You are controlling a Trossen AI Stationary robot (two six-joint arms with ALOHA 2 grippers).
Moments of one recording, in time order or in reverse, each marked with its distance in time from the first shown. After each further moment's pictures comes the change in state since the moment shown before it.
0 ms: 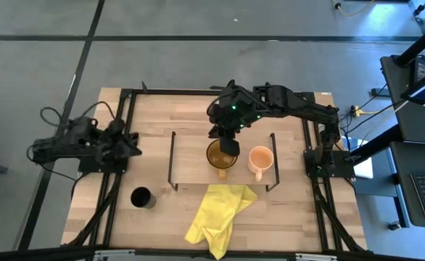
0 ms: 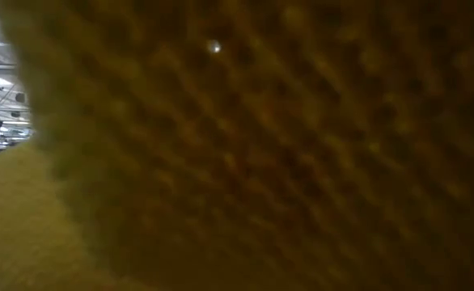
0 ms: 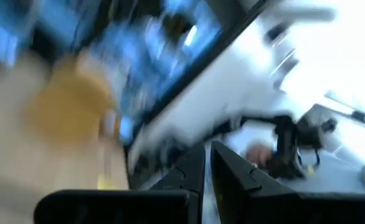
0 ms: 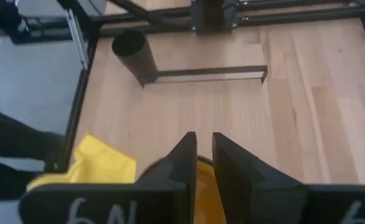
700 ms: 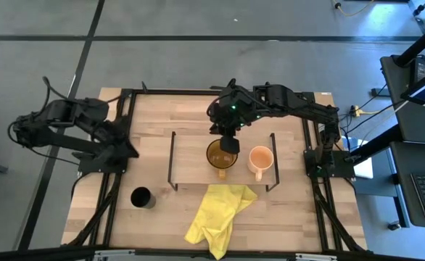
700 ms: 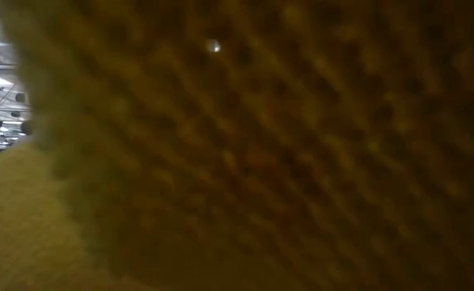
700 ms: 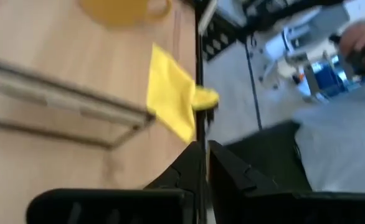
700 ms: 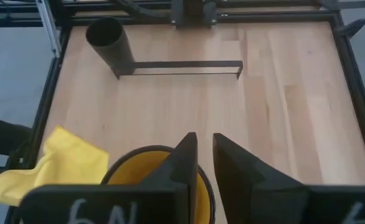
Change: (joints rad) left arm -0.068 0.659 0.814 -1.023 0.042 0.369; right arm -0.004 0.000 0.000 -0.028 0.078 -0.072
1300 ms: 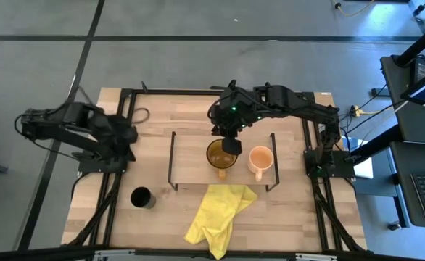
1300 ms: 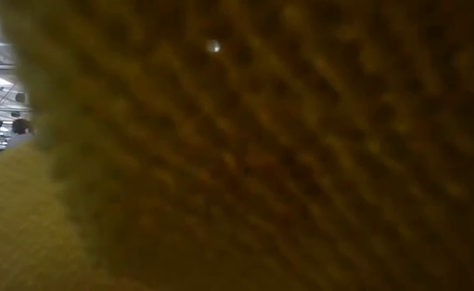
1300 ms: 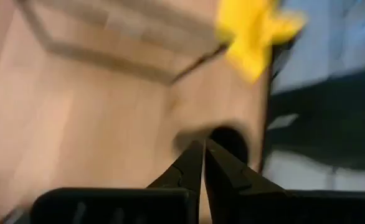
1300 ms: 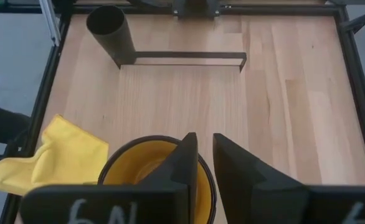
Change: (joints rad) left arm -0.101 0.113 0.001 -0.263 -0.177 0.085; right arm 0.007 -0.002 0.000 -0.028 0.003 -0.024
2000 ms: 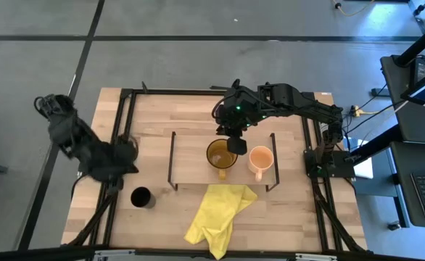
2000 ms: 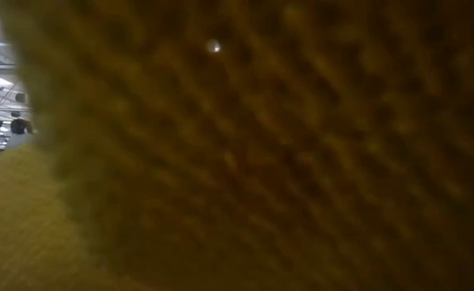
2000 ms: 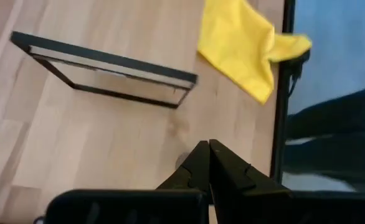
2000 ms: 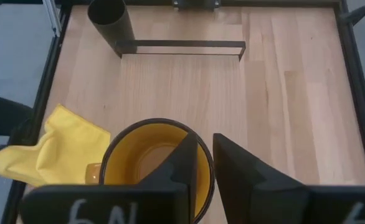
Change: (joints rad) left arm -0.624 0.293 0.329 -0.090 -0.528 -0.457; right arm 0.000 -0.026 0.000 -0.056 0.002 -0.002
